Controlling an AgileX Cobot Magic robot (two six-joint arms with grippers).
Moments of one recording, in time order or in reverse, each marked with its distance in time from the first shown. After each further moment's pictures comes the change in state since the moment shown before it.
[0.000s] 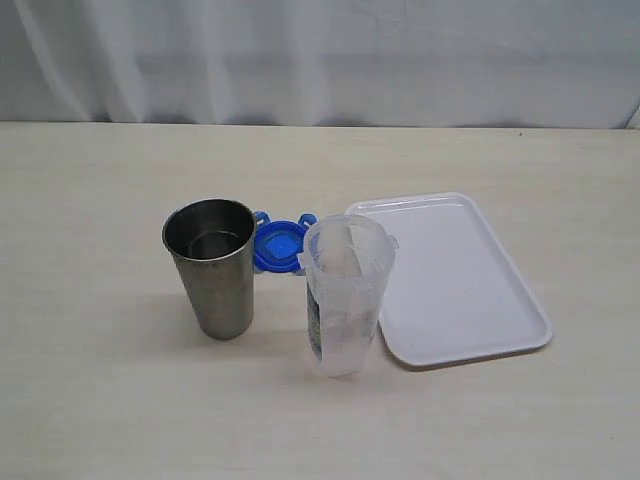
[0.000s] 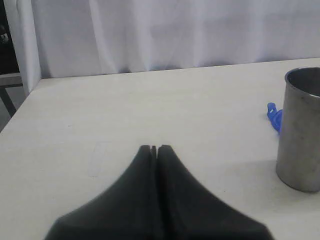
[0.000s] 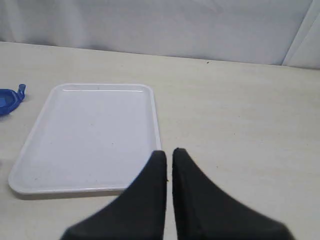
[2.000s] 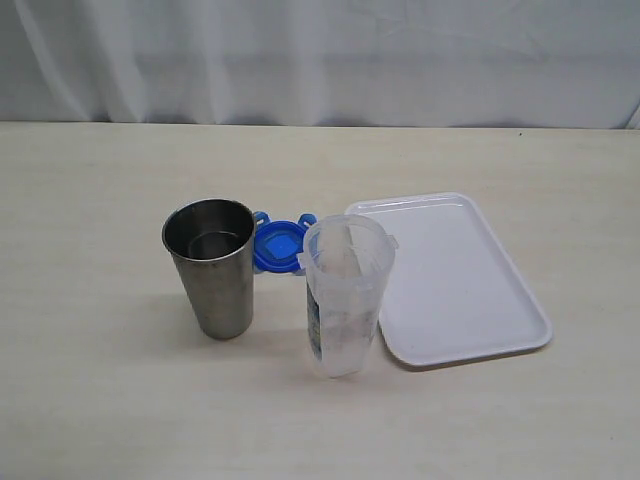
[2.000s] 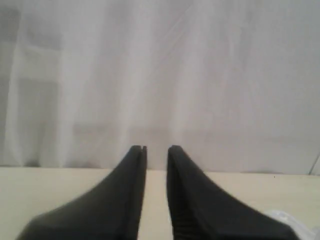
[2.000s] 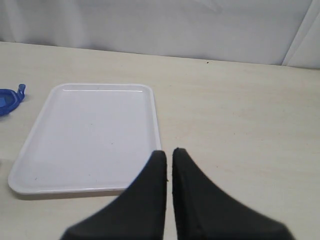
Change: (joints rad) left arm 0.000 0.621 -0.130 0.404 -0.830 -0.638; right arm 0.000 0.000 0.000 0.000 0.000 0.000
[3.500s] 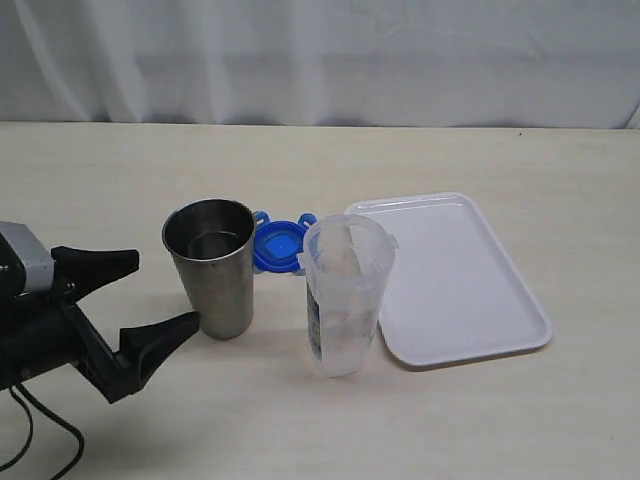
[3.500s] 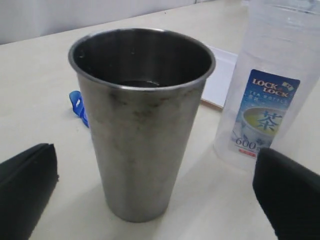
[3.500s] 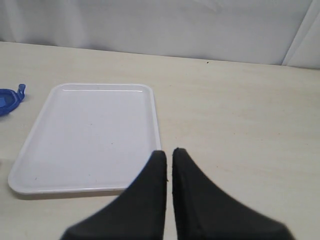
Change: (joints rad) left arm 0.000 1.150 -0.077 0.388 -0.690 0.409; right arm 0.000 0.000 0.000 0.000 0.000 0.000
